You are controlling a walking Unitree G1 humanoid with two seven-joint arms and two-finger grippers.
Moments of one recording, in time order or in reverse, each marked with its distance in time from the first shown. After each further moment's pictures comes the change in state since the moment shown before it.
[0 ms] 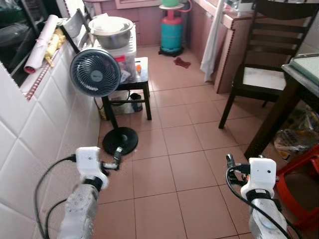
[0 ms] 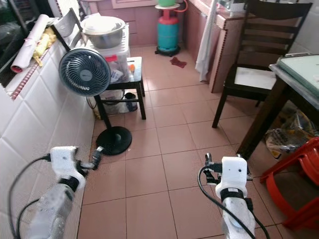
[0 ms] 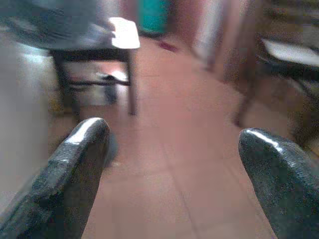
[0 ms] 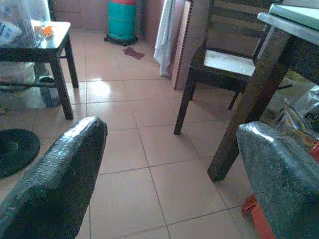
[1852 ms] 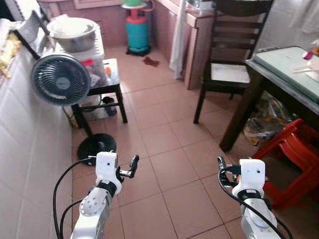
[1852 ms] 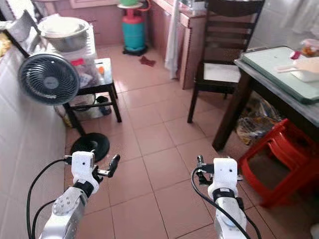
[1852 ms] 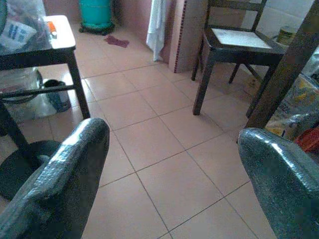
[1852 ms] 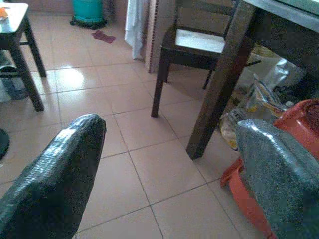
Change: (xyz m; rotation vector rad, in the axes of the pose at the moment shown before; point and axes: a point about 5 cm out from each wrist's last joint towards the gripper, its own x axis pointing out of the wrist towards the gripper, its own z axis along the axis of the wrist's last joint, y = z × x) left arm 0.003 -0.003 -0.005 0.027 -0.014 -0.004; right arm -0.002 0.010 -0.014 0.009 0.037 0.044
